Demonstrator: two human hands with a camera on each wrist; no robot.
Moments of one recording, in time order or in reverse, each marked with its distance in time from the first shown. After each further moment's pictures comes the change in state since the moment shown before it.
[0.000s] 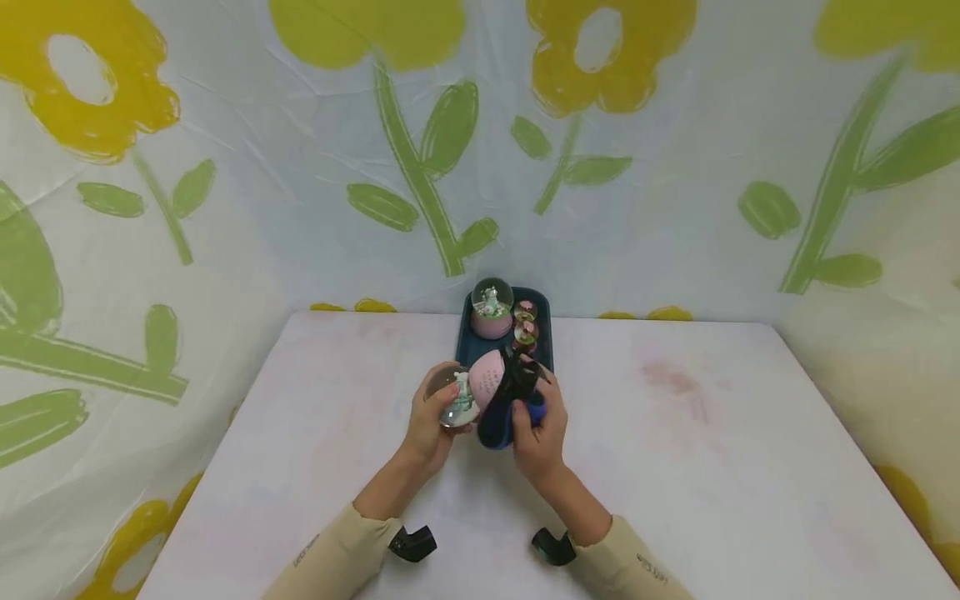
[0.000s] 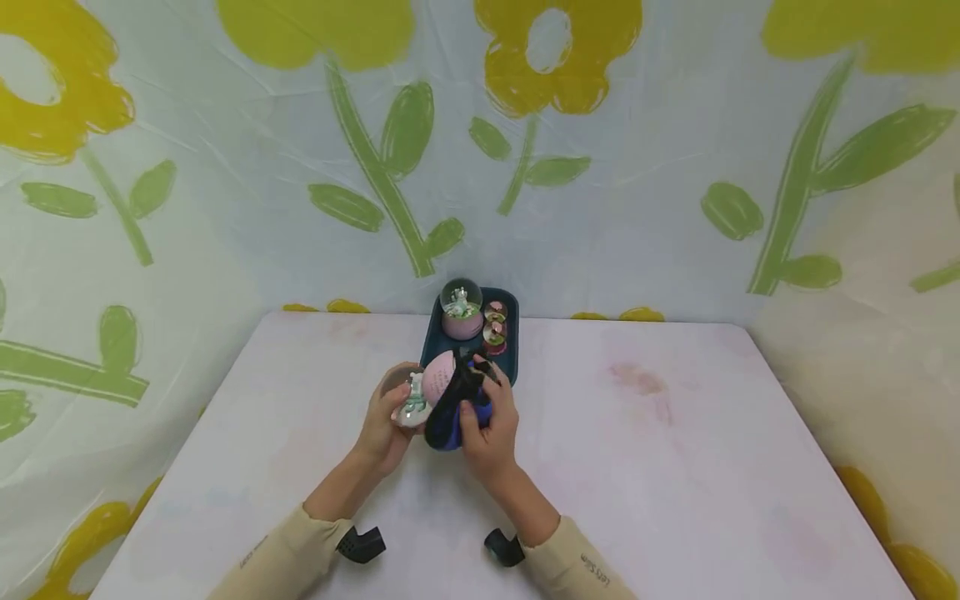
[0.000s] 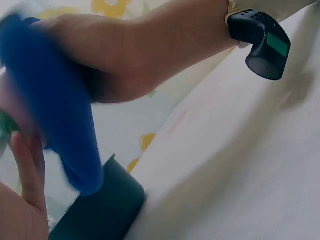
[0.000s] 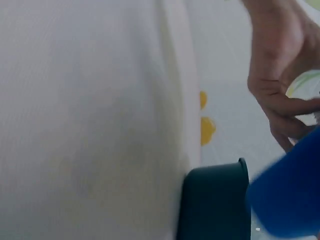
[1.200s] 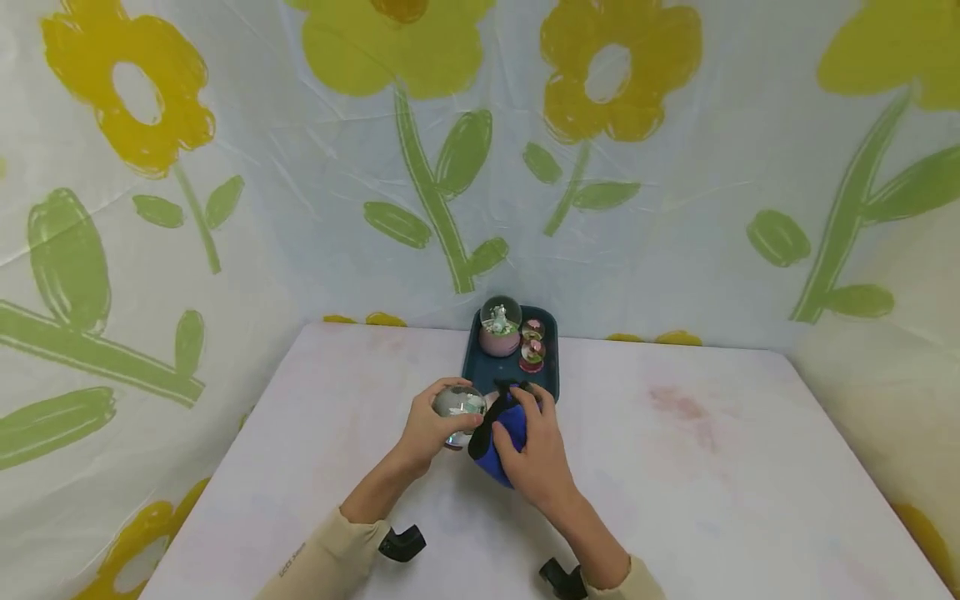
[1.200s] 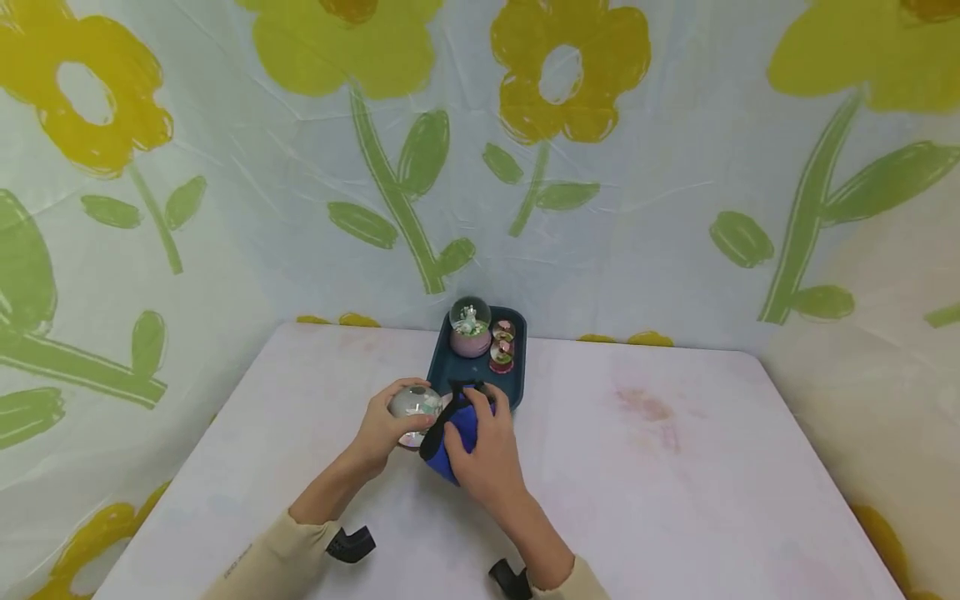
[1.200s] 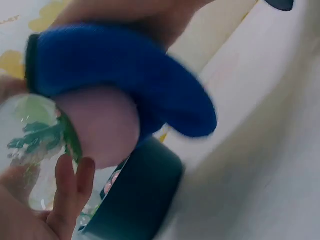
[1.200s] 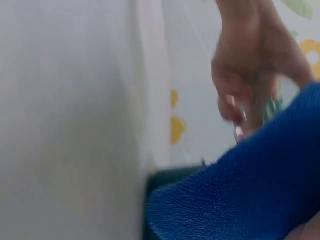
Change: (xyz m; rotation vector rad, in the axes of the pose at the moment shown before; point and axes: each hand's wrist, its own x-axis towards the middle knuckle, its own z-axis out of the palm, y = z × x) left_hand -0.001 0.028 -0.008 0.578 -0.027 -0.005; right_hand 0.005 -0.029 -0.009 -0.359 -0.364 0.389
